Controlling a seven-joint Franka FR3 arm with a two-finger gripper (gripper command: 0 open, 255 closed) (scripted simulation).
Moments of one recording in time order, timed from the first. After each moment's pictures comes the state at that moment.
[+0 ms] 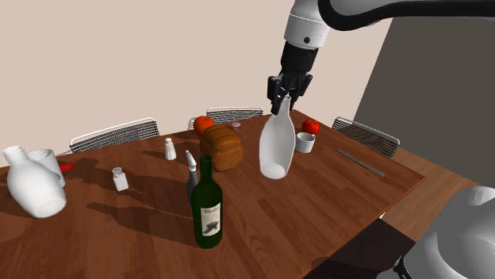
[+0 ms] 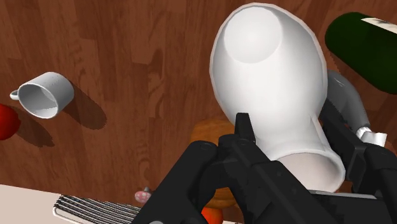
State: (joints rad) arm 0.00 -0.40 0.29 -2.00 0.06 1.76 0.29
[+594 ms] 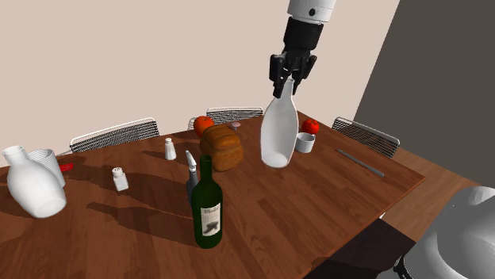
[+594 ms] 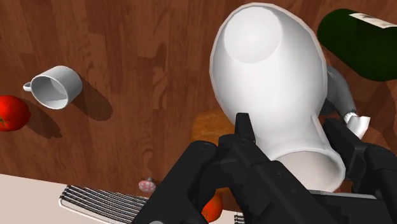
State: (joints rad) arm -0.01 -0.36 0.29 -1.84 0.05 1.64 0.29
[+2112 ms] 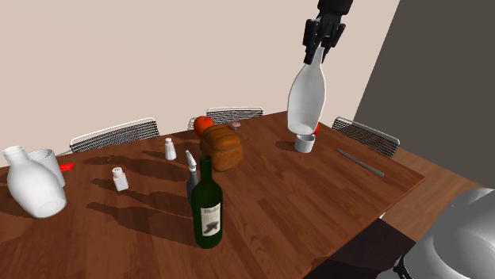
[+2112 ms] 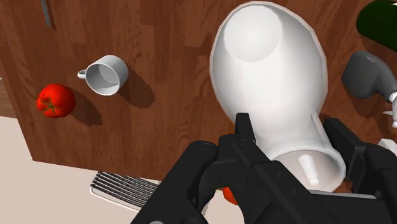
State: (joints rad) arm -0.08 -0.31 0.14 -1.61 0.02 1.46 0.07
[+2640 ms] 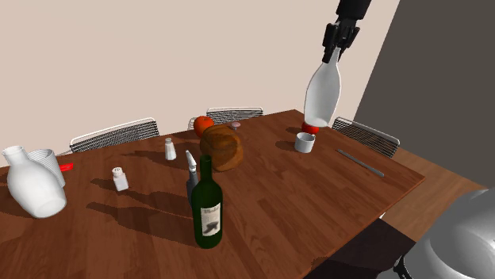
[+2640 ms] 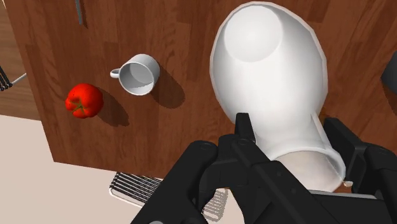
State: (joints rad) arm -0.15 -0.28 0.00 -1.60 0.01 1.47 -0.13
